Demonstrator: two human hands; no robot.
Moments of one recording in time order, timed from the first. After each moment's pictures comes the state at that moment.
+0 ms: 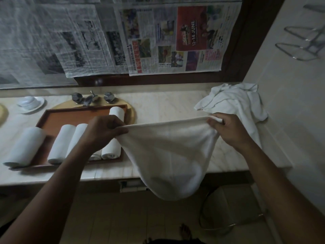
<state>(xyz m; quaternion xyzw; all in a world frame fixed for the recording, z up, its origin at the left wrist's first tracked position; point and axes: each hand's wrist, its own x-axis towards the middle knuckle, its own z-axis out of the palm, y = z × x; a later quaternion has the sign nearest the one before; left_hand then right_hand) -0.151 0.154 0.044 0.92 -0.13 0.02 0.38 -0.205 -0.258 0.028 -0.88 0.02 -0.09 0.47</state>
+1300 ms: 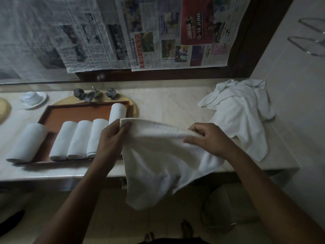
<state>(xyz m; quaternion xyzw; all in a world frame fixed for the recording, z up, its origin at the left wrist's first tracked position) -0.191 0.107 0.022 0.77 -0.02 0.04 0.63 -0.209 -0.204 0.026 -0.89 -0.08 0.05 0.46</state>
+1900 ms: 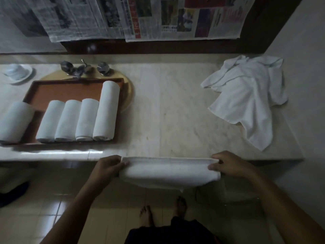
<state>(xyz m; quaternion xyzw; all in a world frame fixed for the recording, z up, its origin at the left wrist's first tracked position) -0.245 0.148 -0.115 0.81 0.06 -0.19 0.56 -0.248 -0.309 -0.121 -0.89 -0.02 0.32 0.32</state>
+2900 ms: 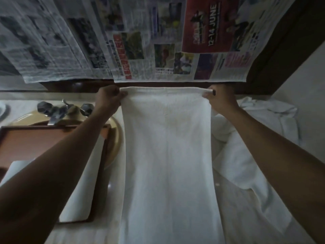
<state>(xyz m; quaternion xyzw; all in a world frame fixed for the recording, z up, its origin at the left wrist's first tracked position) 0.197 0.066 -0.037 0.89 0.04 0.09 0.45 0.163 -0.336 -0.022 -0.96 0.07 -0.07 0.26</state>
